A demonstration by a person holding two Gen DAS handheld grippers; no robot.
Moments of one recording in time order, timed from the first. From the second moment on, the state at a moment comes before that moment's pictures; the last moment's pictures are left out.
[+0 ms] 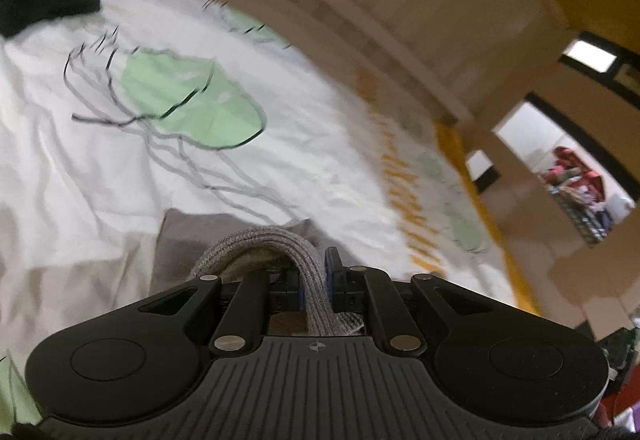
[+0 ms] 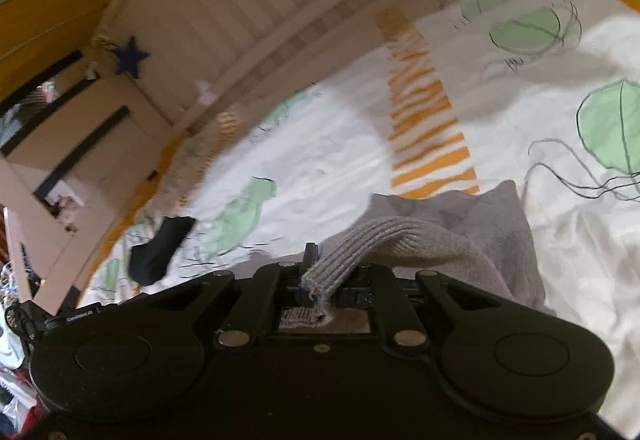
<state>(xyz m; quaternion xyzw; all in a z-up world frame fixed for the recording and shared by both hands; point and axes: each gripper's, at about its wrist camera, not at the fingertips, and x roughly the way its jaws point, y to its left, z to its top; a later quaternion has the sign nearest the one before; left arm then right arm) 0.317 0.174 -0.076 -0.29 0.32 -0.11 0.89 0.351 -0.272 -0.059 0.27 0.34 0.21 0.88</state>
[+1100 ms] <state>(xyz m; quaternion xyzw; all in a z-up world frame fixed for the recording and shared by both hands) 0.232 0.077 -0.114 0.04 0.37 -0.18 0.91 0.315 -0.178 -0.094 -0.08 0.35 0.19 0.91</state>
